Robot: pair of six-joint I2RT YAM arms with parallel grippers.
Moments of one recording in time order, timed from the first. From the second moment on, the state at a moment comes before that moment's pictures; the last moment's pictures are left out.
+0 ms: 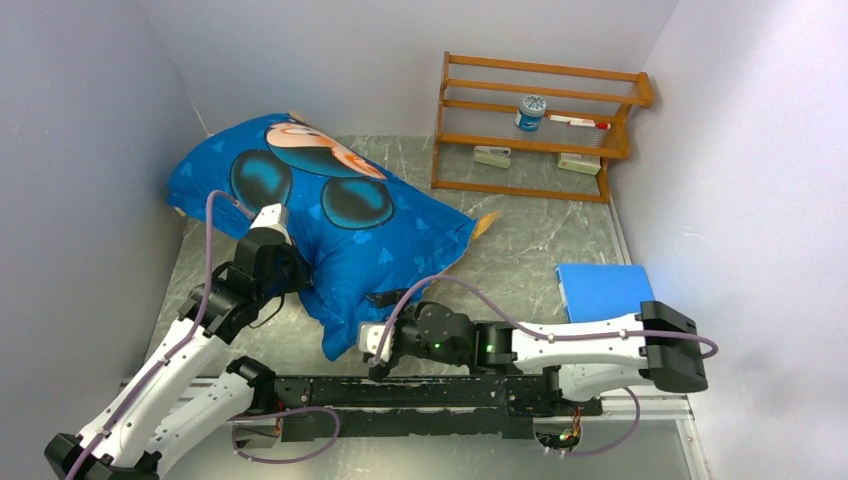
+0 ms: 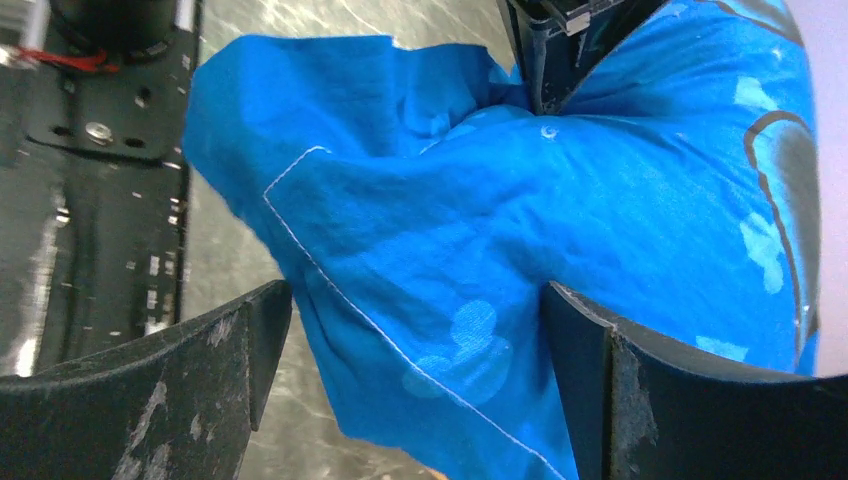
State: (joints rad) left arm -0.50 0.73 0.76 -0.67 -0.20 -0.61; right arm 1.42 1.19 0.69 0.27 0.15 -0.56
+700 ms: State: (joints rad) left arm -0.51 0.64 0.89 -0.77 -0.25 -0.59; right arm 1.42 1.69 0.89 0.83 0.92 -0.73
